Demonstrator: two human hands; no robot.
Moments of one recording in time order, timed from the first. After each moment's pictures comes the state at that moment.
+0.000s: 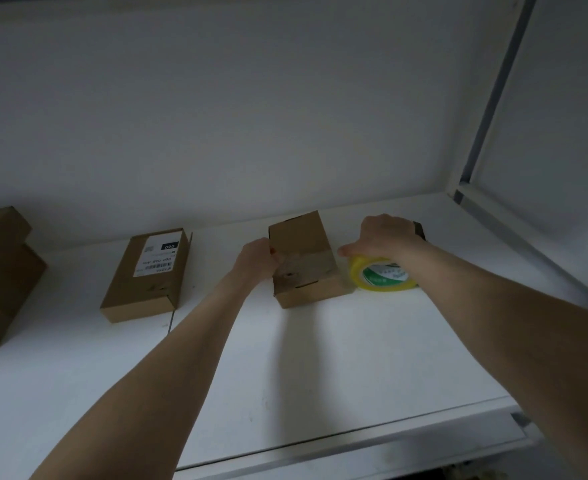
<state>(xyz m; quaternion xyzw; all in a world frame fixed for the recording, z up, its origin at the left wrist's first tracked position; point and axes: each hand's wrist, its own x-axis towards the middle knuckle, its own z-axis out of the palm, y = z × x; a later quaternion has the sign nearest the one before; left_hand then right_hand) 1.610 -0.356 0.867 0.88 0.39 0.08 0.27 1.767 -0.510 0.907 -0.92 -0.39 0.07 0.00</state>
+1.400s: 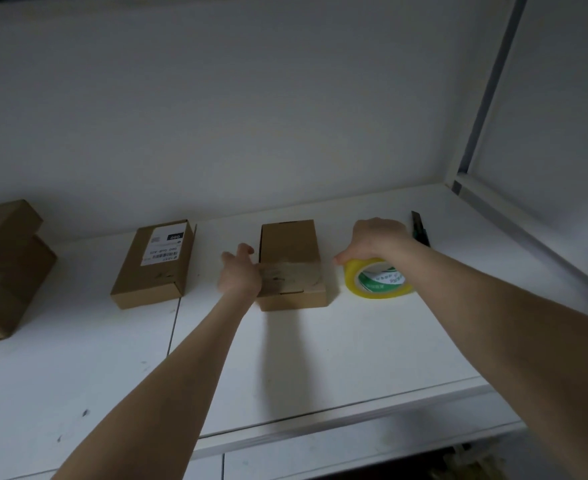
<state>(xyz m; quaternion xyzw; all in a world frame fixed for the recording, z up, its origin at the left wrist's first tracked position) 1.568 -0.369 0.830 0.83 0.51 0.13 0.20 1.740 -0.515 0.900 -0.91 -0.39 0.12 -0.04</state>
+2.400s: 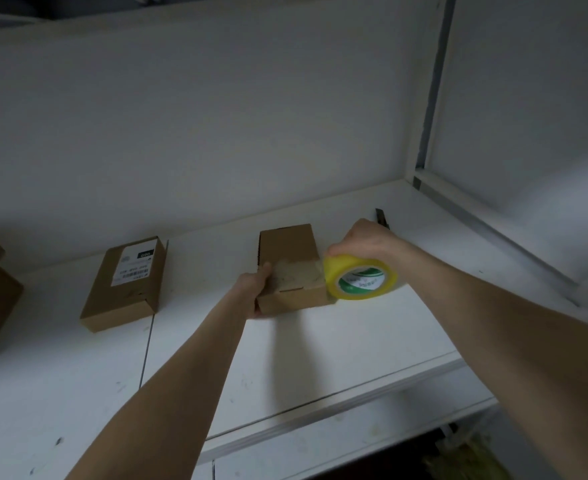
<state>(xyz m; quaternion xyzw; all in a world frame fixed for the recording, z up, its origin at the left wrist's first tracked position) 1.599 -0.426 0.846 0.58 0.51 0.07 0.63 1.760 -0.570 0.891 -0.90 -0.32 0.21 0.21</state>
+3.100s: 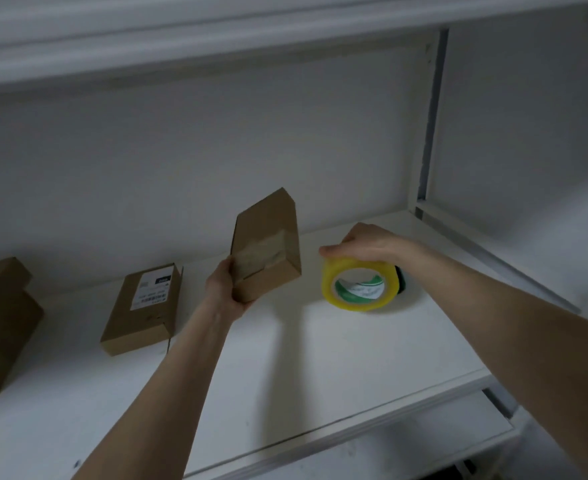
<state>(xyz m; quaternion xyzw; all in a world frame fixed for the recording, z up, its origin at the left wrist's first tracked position) 1.563 -0.397 0.903 0.37 0.40 0.24 0.80 1.739 -0.576 0.949 -0.86 -0.38 0.19 0.29</state>
